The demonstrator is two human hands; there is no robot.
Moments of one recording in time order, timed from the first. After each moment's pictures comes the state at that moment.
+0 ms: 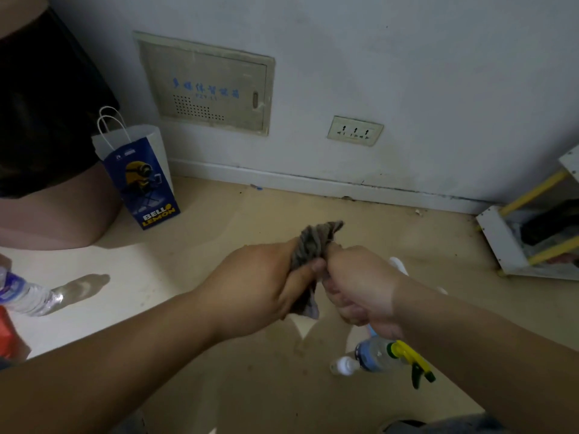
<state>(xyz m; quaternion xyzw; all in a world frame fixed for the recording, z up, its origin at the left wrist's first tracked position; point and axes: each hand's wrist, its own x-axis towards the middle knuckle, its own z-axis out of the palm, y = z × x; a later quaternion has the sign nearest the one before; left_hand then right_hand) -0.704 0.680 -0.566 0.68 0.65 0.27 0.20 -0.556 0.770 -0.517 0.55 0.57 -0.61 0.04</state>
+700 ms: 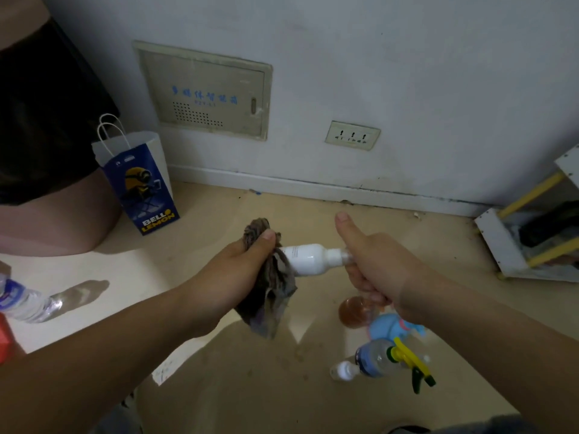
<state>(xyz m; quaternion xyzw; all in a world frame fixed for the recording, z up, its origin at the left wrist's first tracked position) -0.713 0.680 -0.562 0.24 0.66 0.45 0.55 -0.540 0.799 -0.516 0.55 0.68 -0.48 -0.04</state>
